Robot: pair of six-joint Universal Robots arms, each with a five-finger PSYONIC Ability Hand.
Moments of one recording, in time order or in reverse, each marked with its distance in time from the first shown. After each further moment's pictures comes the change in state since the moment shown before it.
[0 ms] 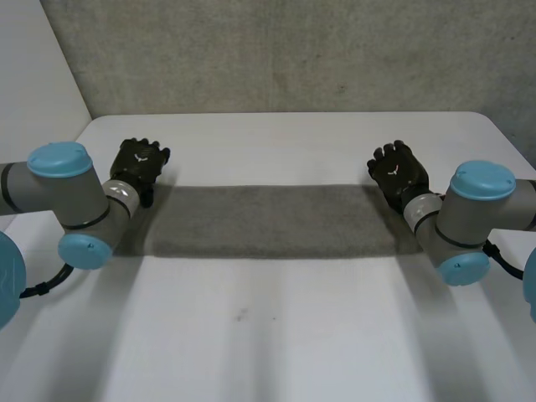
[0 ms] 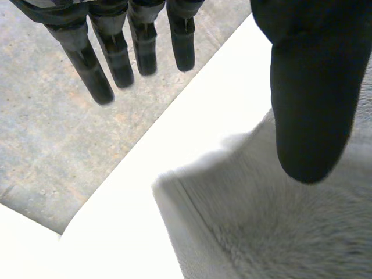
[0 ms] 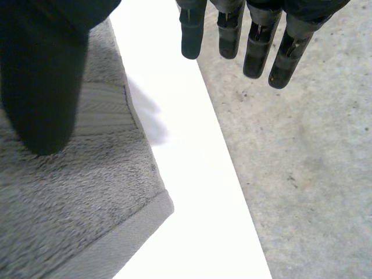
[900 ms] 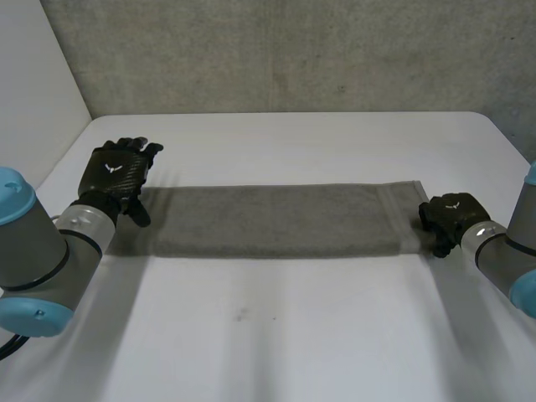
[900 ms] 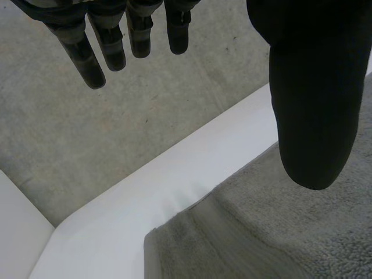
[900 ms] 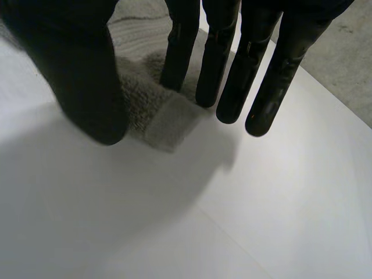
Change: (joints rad) left arm -0.015 0.561 -0.701 0.209 -0.016 -0.293; right arm -0.160 -0.301 0.376 0.279 0.031 0.357; left_hand -0.161 -0.161 -0.169 -0.166 -0.135; right_hand 0.467 0.554 0.554 0.549 0.503
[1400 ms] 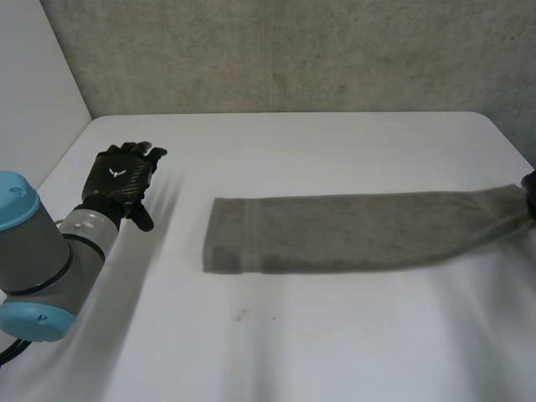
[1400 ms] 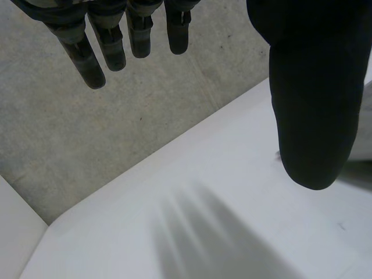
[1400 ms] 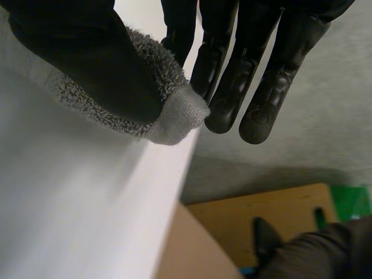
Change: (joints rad) left arm -0.013 0.000 -0.014 0.001 -0.003 -0.001; right arm -0.170 -0.033 -0.100 -0.092 0.284 -0.348; left_hand 0.000 0.000 0.000 0.000 0.000; right_hand 0.265 0.376 0.380 0.393 0.389
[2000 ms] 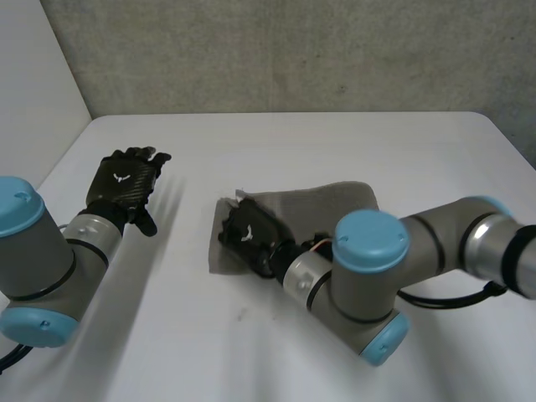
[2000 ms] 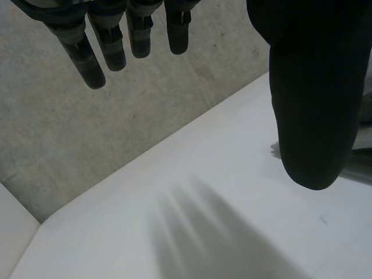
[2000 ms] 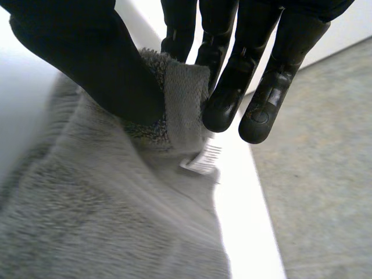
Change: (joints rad) left arm -0.013 -0.002 -0.018 0.006 -0.001 0.000; right arm 0.803 0.164 -0.053 -0.180 -0.463 0.000; left_hand 0.000 0.000 0.000 0.000 0.000; right_hand 0.002 0.001 0.011 0.004 0.005
